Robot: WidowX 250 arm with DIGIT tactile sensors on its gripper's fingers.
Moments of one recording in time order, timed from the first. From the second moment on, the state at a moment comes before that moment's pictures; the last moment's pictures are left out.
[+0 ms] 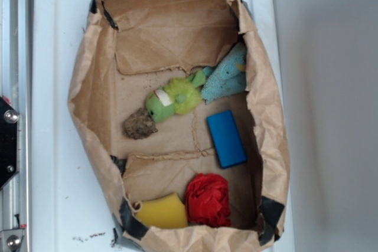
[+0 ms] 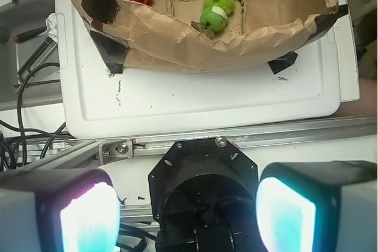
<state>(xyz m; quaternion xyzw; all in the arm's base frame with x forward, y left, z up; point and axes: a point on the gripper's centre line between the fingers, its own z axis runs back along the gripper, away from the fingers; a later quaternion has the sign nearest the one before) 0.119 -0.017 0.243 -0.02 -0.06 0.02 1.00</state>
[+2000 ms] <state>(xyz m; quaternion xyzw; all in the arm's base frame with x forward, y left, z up) 0.267 0.036 0.134 -0.02 -0.08 0.07 0.99</state>
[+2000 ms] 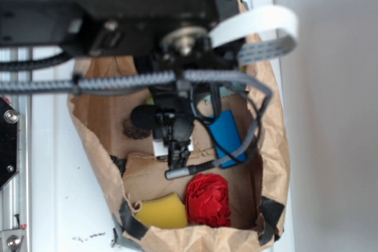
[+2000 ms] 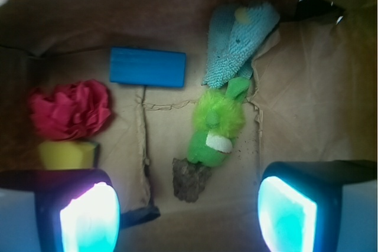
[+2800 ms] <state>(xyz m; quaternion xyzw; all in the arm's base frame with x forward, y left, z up) 0.269 0.035 0.133 -0.02 -0.08 0.08 0.99</state>
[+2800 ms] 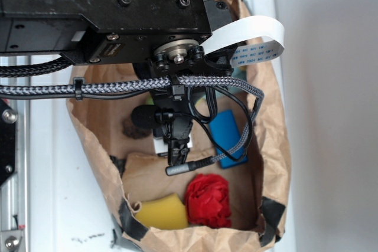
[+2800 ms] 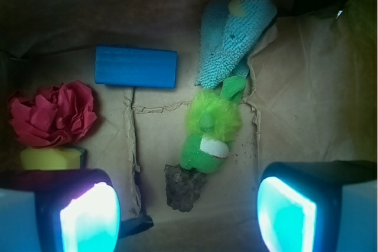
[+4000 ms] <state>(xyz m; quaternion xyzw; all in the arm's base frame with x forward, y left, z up) 0.296 0.060 0.061 -0.01 -0.09 0.09 0.99</state>
